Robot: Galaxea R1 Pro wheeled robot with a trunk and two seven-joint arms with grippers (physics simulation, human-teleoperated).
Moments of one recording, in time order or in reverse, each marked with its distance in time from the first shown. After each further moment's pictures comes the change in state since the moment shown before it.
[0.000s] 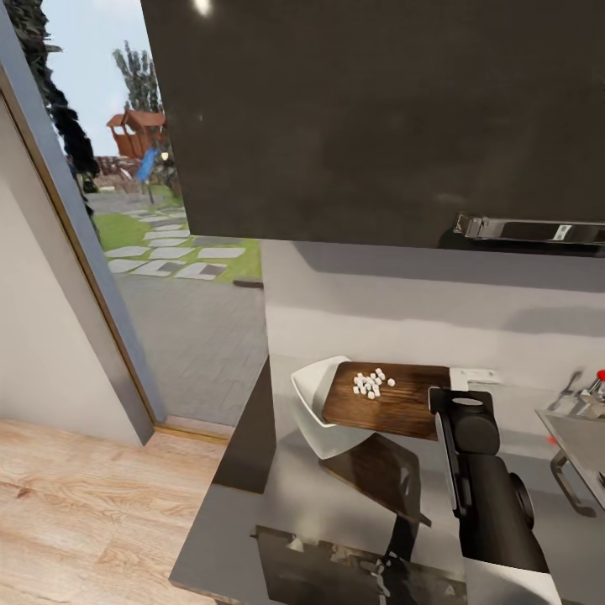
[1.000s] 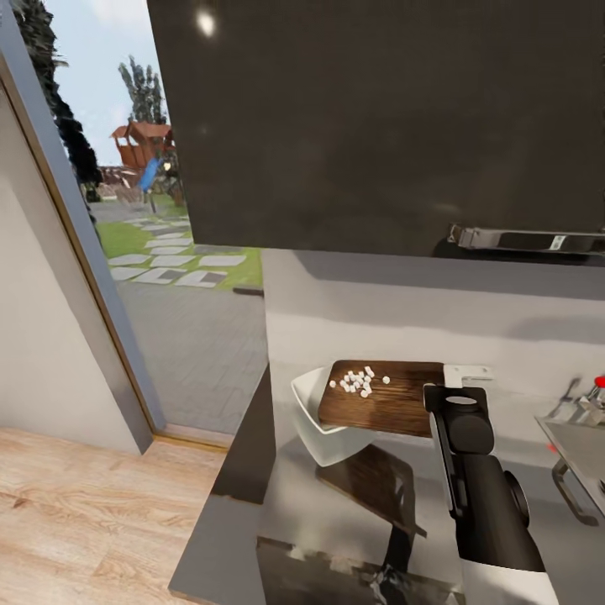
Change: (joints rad) left arm 0.000 0.000 0.000 -0.005 0.000 0.000 0.000; right arm 0.000 0.001 0.038 -0.008 0.001 -0.005 -0.008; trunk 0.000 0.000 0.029
